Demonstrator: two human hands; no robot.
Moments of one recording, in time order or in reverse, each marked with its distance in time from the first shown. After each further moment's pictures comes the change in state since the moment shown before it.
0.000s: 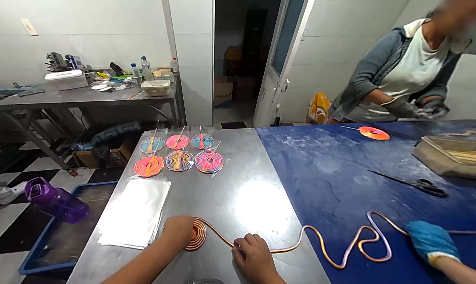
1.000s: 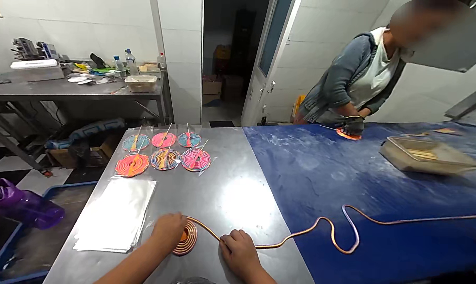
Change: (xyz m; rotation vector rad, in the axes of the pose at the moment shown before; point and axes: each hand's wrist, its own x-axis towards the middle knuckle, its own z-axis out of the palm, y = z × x) left_hand 0.002 0.008 0.008 0.026 0.118 0.173; right_hand 0.000 0.000 -0.003 0.019 -0.043 0.020
